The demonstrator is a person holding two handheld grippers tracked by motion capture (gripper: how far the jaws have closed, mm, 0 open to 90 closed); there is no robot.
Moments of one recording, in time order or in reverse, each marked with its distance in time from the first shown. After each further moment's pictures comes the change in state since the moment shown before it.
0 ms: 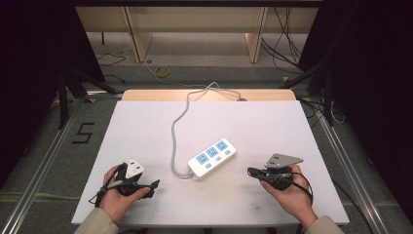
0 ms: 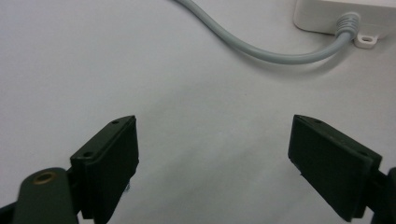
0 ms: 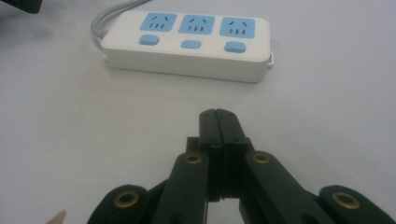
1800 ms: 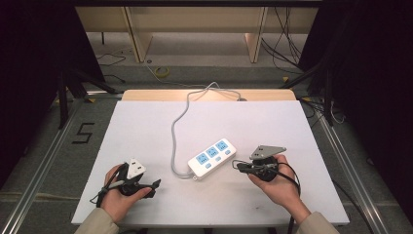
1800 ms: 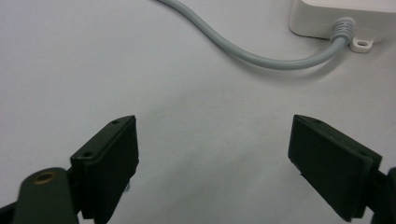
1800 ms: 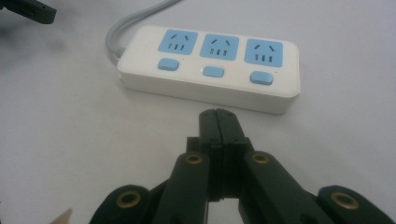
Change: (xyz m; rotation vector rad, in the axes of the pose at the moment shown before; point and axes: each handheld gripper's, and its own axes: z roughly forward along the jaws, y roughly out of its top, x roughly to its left) left arm -0.003 0.002 0.000 -0.021 0.002 0.014; right arm 0.012 0.037 0.020 0.056 0.039 -0.026
